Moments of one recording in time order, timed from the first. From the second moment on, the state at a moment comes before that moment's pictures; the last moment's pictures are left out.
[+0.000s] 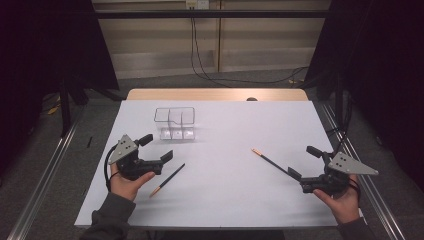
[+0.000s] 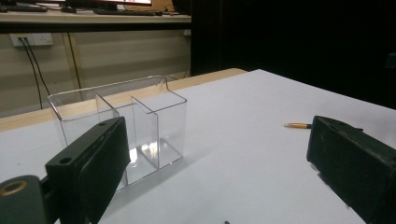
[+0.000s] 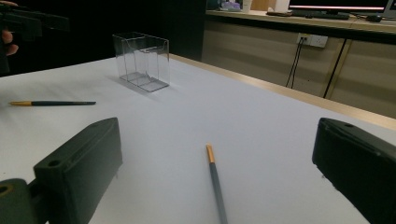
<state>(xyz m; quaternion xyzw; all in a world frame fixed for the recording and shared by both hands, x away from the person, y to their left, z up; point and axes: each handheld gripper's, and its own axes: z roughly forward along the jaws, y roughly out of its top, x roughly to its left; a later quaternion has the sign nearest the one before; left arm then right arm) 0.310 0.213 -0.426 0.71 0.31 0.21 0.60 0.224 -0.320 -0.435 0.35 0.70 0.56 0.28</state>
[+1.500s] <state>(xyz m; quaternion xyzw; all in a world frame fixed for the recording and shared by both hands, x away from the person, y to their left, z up) 0.329 0.210 -0.414 0.81 0.37 0.14 0.44 0.225 -0.319 -0.437 0.34 0.71 0.55 0.28</state>
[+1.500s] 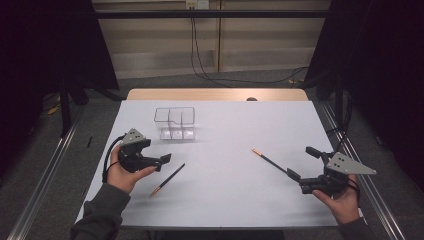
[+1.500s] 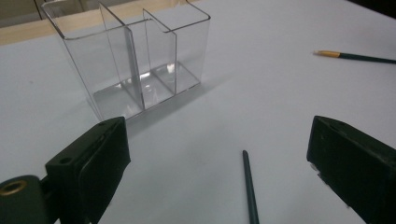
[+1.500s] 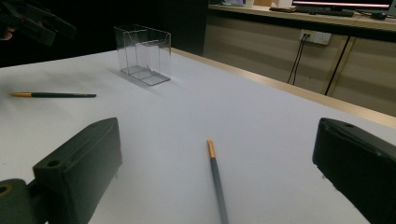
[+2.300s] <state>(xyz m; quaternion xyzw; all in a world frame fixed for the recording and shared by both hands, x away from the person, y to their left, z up) 0.342 0.189 -0.409 0.89 0.34 0.05 0.28 0.225 -0.319 -0.438 0.34 0.71 0.55 0.28</state>
